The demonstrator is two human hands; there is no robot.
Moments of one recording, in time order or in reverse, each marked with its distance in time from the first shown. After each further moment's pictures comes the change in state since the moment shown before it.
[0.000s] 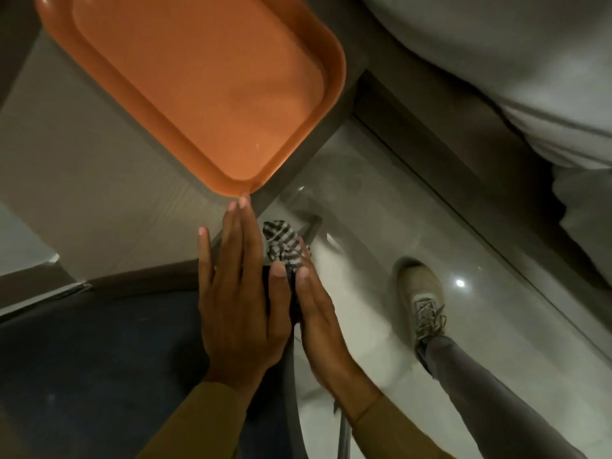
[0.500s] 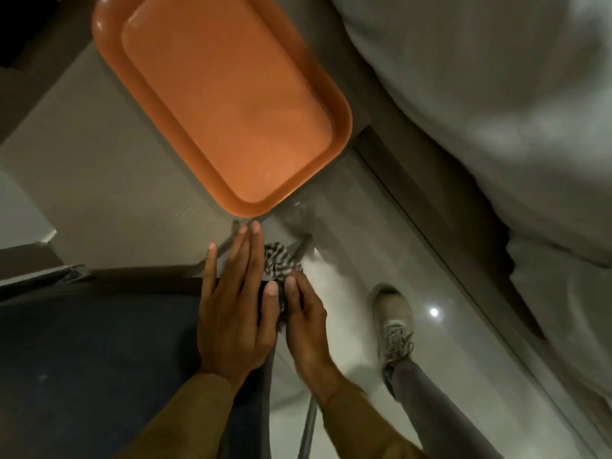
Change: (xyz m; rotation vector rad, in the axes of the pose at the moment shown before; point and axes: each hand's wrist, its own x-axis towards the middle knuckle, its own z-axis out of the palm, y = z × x) left_hand 0.000 -0.007 -0.001 0.041 -0.062 0.001; right_hand 0.006 -0.030 0.004 -0.208 0.158 0.142
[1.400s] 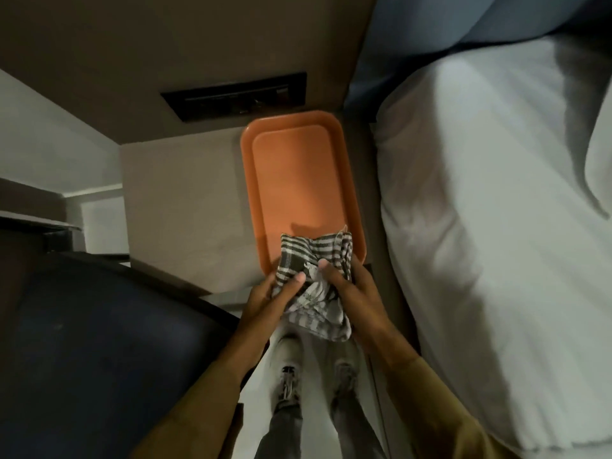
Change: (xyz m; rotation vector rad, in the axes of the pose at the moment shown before) left_hand 0.078 0.044 -0.068 -1.664 0.126 -0.718; right_hand -0.009 -0.270 0.012 -0.441 -0.316 -0.159
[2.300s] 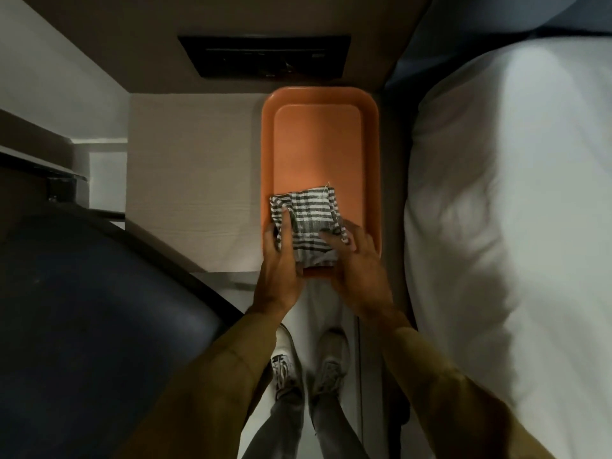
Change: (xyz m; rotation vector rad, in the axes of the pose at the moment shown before) left_hand 0.070 -0.015 0.024 0.856 0.253 0.173; right_hand 0.078 0.016 -0.025 -1.412 -0.118 -0.411
